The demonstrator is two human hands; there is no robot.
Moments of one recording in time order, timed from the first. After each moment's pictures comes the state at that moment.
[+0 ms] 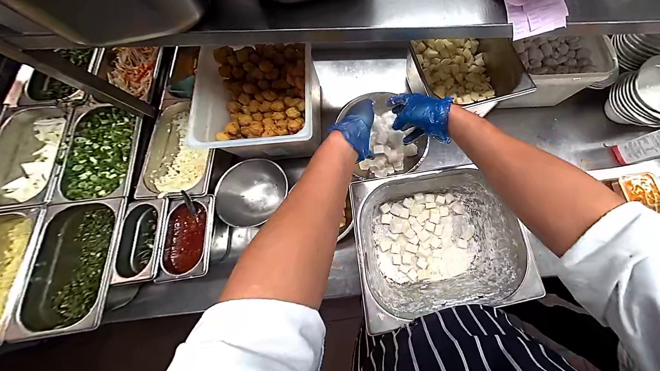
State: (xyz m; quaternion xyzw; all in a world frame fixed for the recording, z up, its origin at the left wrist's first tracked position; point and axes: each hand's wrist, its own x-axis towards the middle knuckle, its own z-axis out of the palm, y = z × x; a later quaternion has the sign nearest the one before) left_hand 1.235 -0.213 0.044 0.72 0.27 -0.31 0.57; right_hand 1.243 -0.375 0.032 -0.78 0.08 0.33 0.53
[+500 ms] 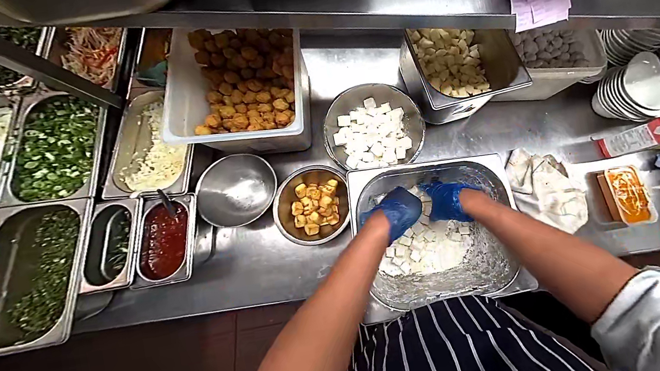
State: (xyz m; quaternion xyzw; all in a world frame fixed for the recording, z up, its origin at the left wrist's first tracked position) left_hand 1.094 -0.237 0.026 0.84 -0.06 -0.50 0.21; right_hand 1.091 -0.390 -0.020 -0.87 -0.01 0.49 0.06
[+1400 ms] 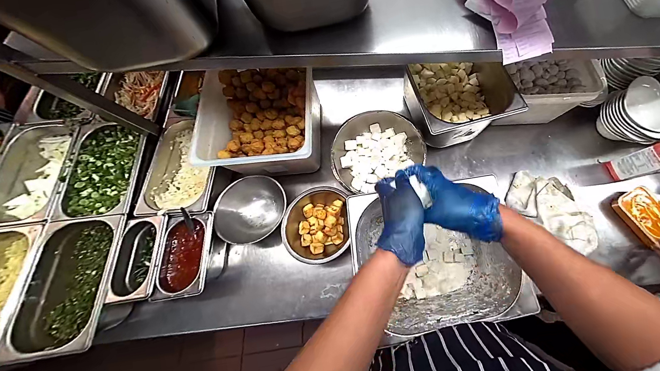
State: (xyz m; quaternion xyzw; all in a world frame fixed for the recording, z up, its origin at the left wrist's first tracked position) left_hand 1.088 -0.271 0.078 0.65 0.28 -0.17 0.68; right_hand 1.094 -0.379 0.086 -0.86 -0.02 0.26 0.43
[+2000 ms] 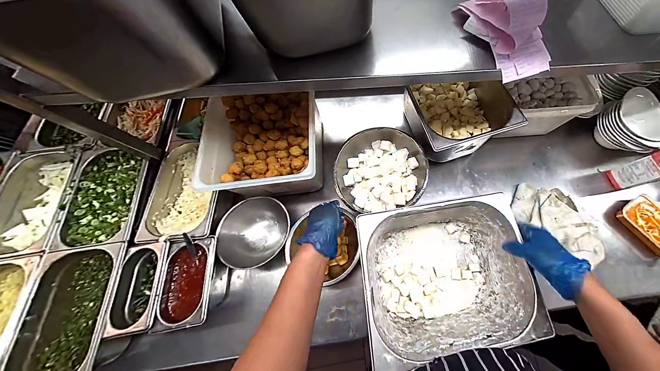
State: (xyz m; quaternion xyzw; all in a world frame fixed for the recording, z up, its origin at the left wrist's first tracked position) left_hand 1.158 -0.126 -0.030 0.76 0.30 -0.24 0.53; right_hand 0.989 -0.522 -0.002 -0.86 0.31 0.17 0.36
